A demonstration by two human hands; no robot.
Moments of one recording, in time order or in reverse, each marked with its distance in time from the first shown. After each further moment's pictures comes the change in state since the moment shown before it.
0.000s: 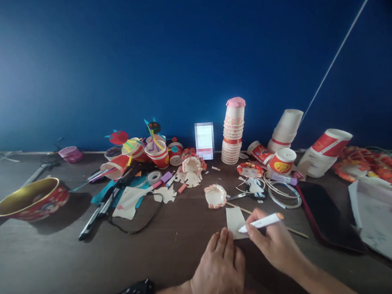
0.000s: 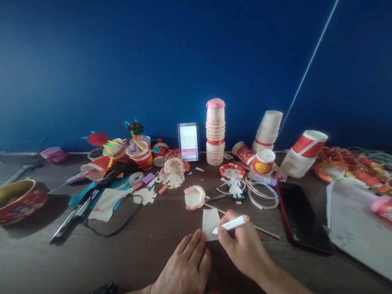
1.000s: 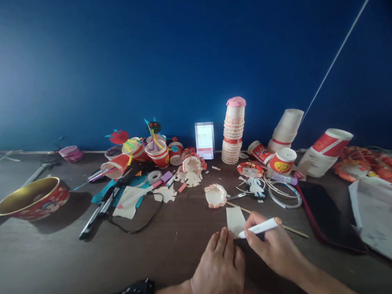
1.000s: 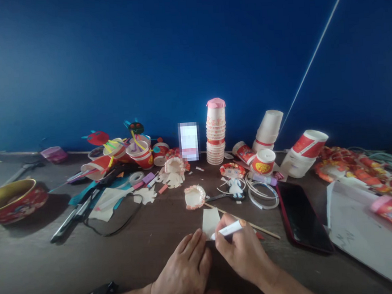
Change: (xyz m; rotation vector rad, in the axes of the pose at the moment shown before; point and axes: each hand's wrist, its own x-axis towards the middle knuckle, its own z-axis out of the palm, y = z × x) left_hand 0.000 -0.001 0.006 0.044 0.038 0.017; right_hand -0.004 -0.003 0.000 0.009 -0.102 -0.047
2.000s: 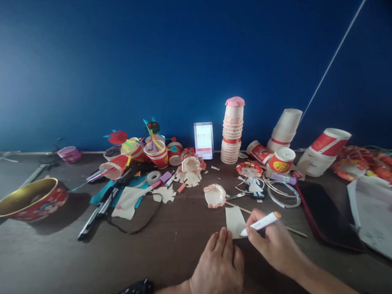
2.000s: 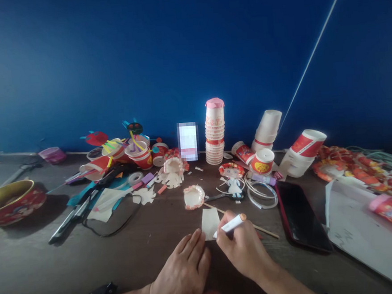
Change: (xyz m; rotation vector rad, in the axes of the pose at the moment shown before) left_hand 0.001 -0.001 0.000 -0.001 -0.012 -0.014; right_hand 0.002 0.001 -0.003 -0.090 0.061 0.042
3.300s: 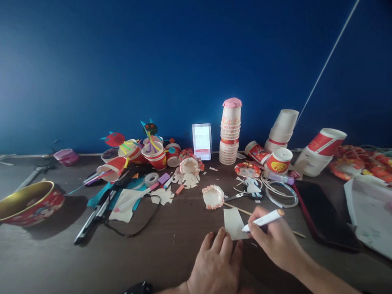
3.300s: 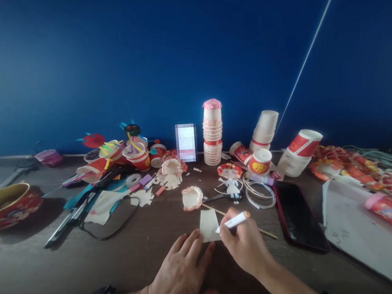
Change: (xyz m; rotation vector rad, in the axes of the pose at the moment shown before) left_hand -0.002 -0.004 -0.008 -0.105 -0.008 -0.014; right_hand 0.001 0.003 -0.005 0.116 0.057 0.059
